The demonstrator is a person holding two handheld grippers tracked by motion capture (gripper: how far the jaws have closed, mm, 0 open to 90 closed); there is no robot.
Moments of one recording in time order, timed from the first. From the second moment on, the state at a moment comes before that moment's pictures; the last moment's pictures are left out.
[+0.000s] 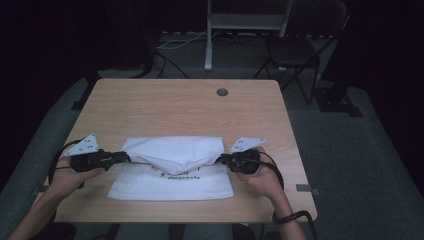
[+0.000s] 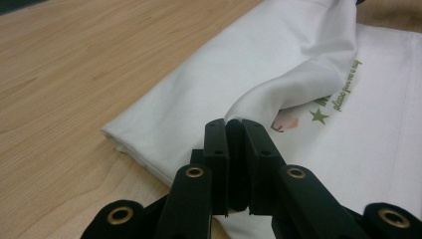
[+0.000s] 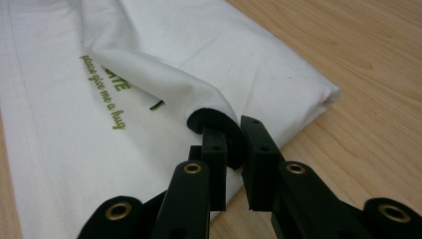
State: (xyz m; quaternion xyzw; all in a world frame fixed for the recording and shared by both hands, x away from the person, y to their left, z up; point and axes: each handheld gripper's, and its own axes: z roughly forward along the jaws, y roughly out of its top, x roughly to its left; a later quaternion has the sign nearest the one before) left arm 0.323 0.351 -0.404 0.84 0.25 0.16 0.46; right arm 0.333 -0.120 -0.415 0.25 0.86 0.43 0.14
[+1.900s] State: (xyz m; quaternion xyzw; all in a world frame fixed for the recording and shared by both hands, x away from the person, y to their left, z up) left arm 0.286 0.358 -0.417 0.84 0.24 0.14 0.47; right arm 0.303 -0.124 -0.414 0.24 0.86 0.42 0.14
